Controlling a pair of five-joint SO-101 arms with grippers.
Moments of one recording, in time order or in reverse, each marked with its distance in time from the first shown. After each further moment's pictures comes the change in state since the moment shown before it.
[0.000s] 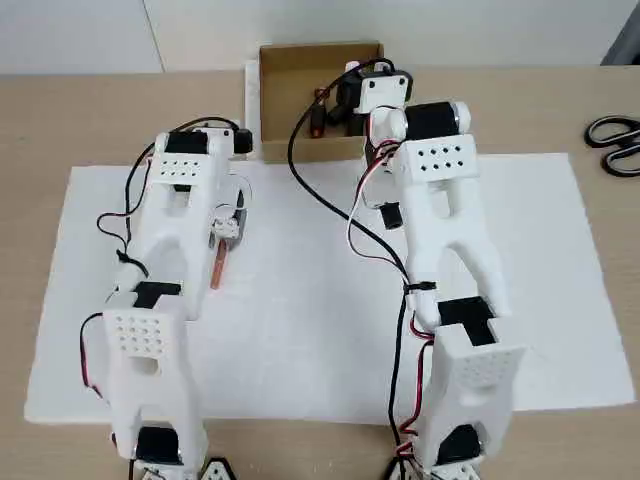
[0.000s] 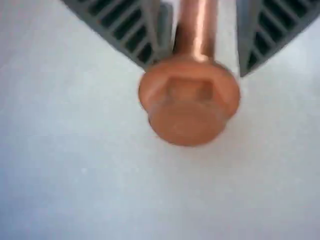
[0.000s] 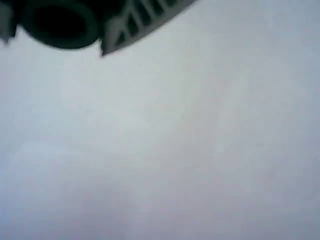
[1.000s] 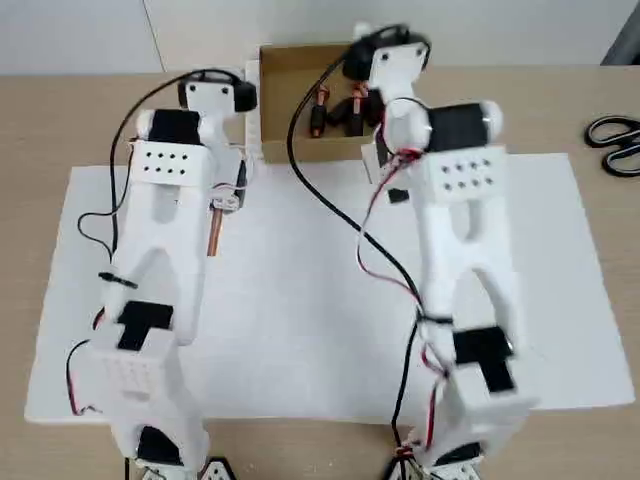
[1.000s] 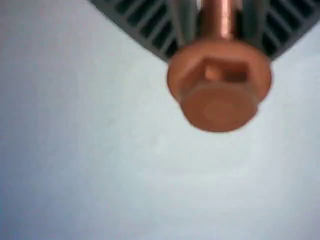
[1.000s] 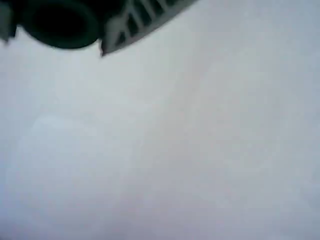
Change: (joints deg) left arm 2.5 -18.5 -1.8 3.9 0.6; right arm -0.5 -16.4 -0.4 0.3 0.2
